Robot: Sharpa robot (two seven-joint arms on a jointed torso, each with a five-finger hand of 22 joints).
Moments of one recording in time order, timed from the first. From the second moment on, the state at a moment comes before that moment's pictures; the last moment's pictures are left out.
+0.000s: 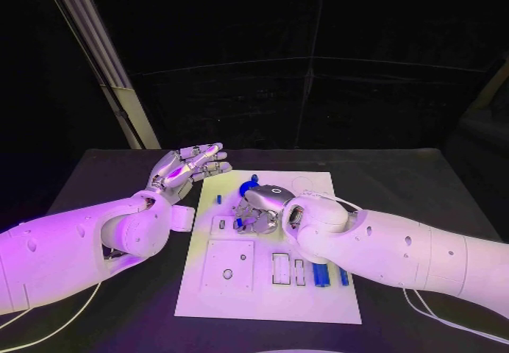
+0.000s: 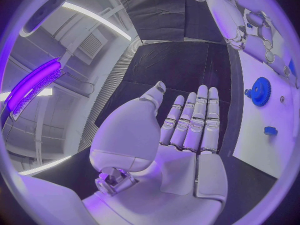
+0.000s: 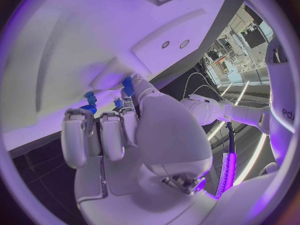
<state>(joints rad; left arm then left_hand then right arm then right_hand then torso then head) 1.20 -0.89 -0.13 1.57 0.14 -0.24 0.62 1.29 0.02 0.13 0.07 0.09 0.85 0.22 0.07 0.06 0.89 0.22 0.11 0.06 0.97 0.17 0.17 0.07 0.18 0.82 0.28 0.19 0.08 1.05 -0.52 0.04 1.48 -1.63 -0.20 -0.22 1.43 -0.02 0.18 0.11 0.12 1.09 0.12 0.12 0.07 1.46 0.03 1.35 1.31 1.47 -0.03 1.49 1.31 0.03 1.46 0.08 1.51 1.31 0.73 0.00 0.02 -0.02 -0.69</state>
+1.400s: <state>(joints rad) 1.20 -0.89 -0.13 1.57 0.14 -0.24 0.61 1.29 0.02 0.13 0.07 0.09 0.85 0.22 0.07 0.06 0.89 0.22 0.11 0.06 0.97 0.17 0.17 0.07 0.18 0.82 0.28 0.19 0.08 1.06 -0.53 0.05 1.51 -1.71 -0.14 -0.28 1.35 -0.09 0.15 0.13 0.21 1.10 0.12 0.10 0.07 1.44 0.04 1.32 1.31 1.47 -0.03 1.48 1.31 0.03 1.45 0.08 1.50 1.31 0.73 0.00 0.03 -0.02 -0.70</state>
